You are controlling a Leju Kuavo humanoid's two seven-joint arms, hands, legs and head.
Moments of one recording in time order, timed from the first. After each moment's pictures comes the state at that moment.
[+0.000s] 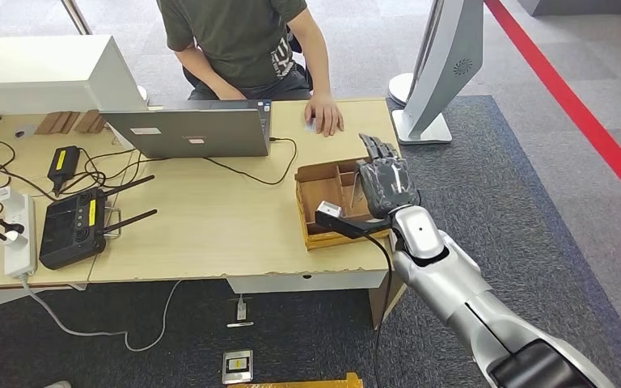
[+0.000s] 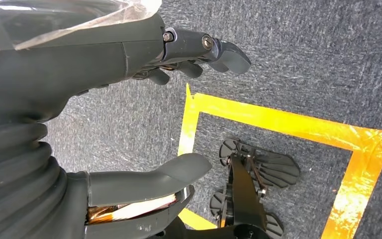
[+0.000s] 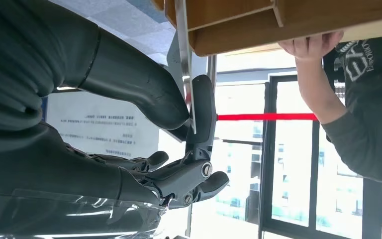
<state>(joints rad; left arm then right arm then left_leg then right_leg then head) -0.11 0.11 -1.01 -0.21 1.17 0.23 -0.14 -0.68 -0.17 0.64 -0.88 1.19 -0.42 0.23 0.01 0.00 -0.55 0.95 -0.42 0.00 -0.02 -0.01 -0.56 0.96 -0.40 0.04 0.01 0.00</state>
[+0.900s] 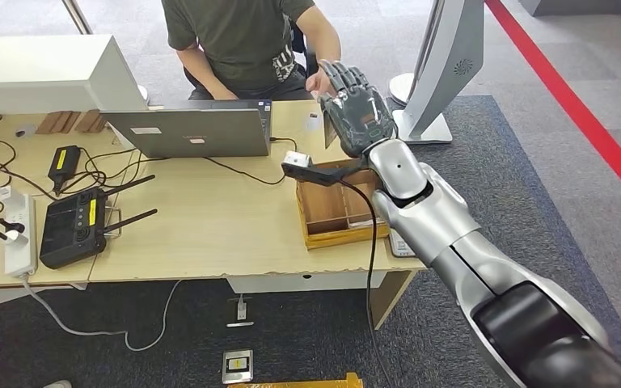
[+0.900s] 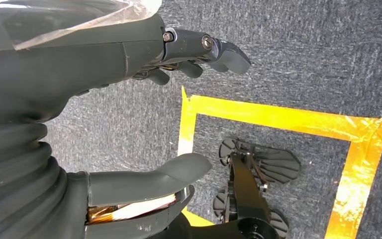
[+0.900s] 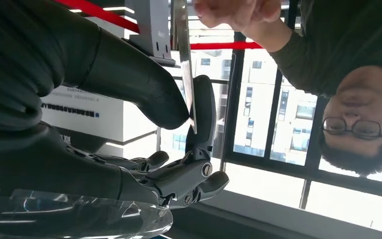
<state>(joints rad) -0.12 0.11 -1.04 -0.21 1.13 0.21 -0.15 -0.98 -0.08 0.72 -0.80 1.26 -0.36 0.17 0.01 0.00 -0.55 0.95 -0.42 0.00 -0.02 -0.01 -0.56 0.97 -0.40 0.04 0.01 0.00</state>
